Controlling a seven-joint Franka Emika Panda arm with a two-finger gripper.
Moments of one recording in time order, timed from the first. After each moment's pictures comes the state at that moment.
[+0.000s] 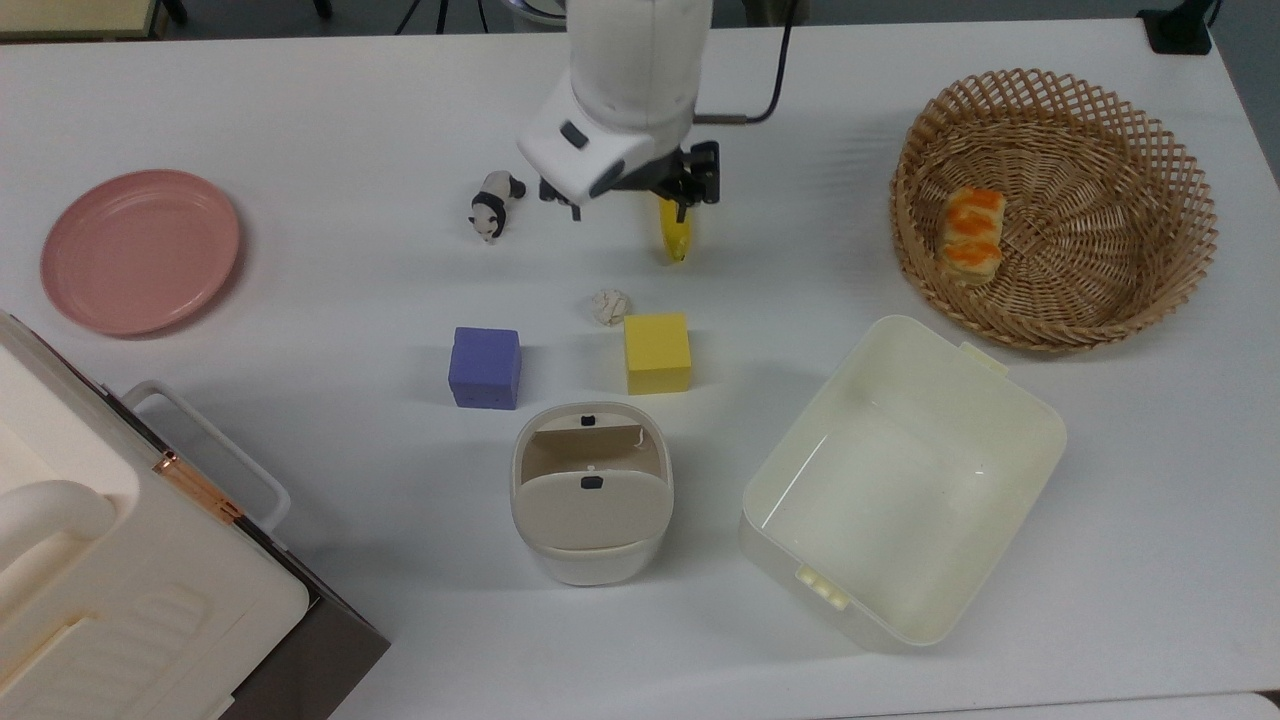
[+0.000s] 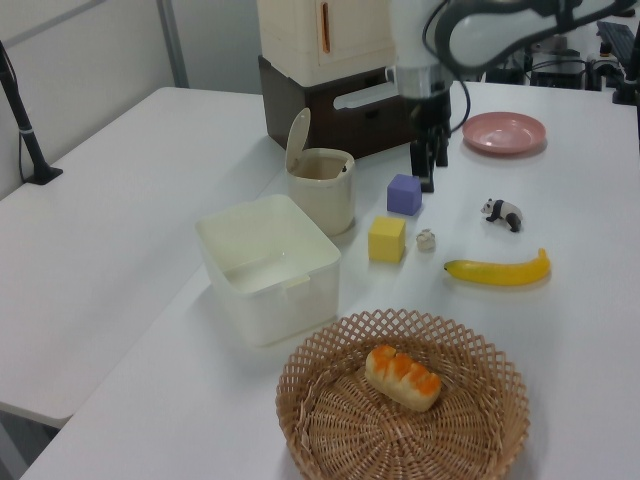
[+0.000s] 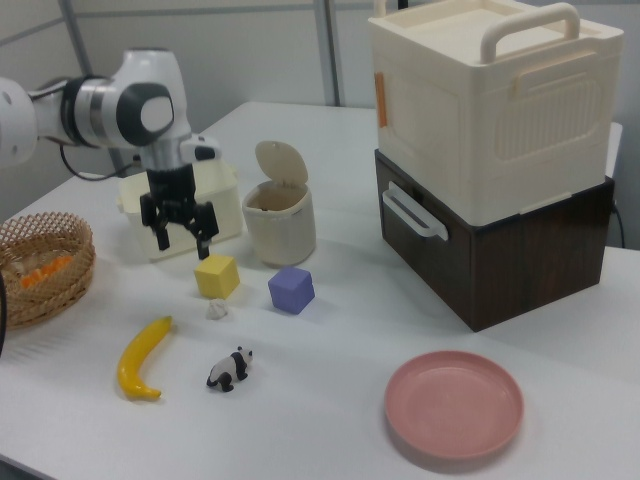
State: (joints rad) arm 0.17 0.28 0.01 -1.64 -0.01 1.77 0.16
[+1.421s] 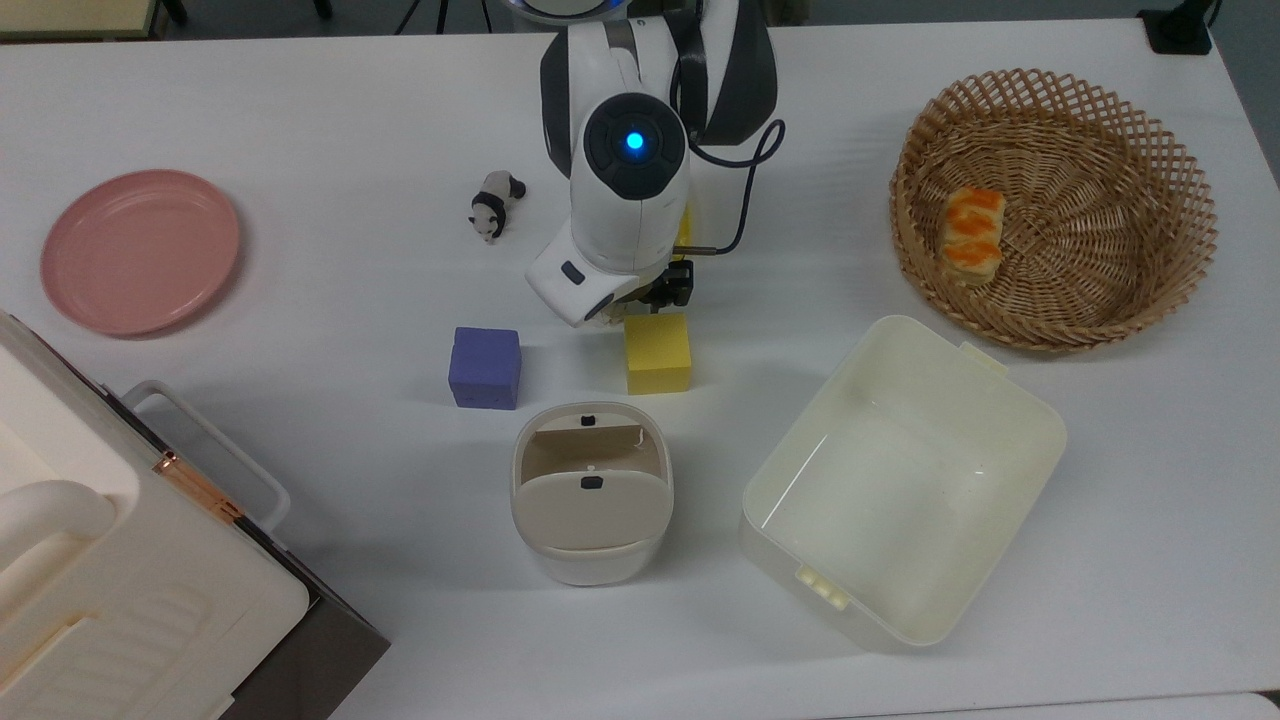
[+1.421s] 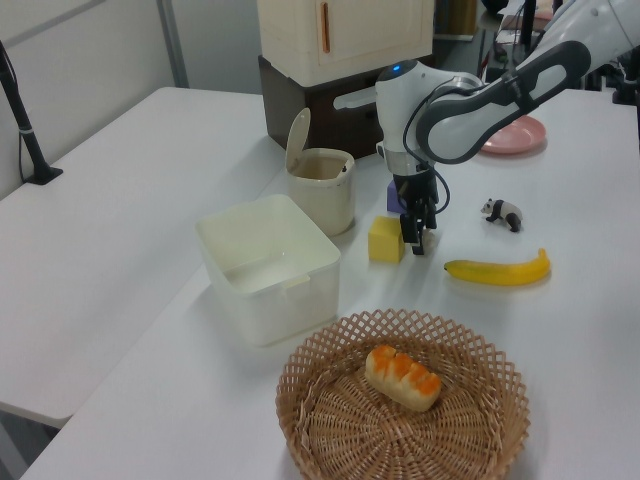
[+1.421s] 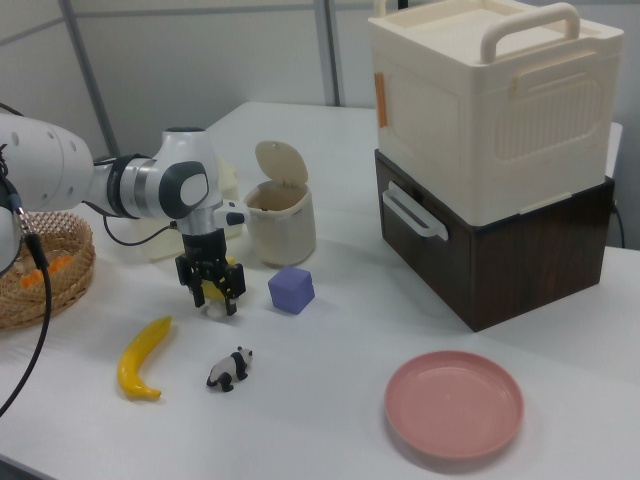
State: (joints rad) arm 0.16 0.47 0.00 -1.72 -0.04 2.02 0.16
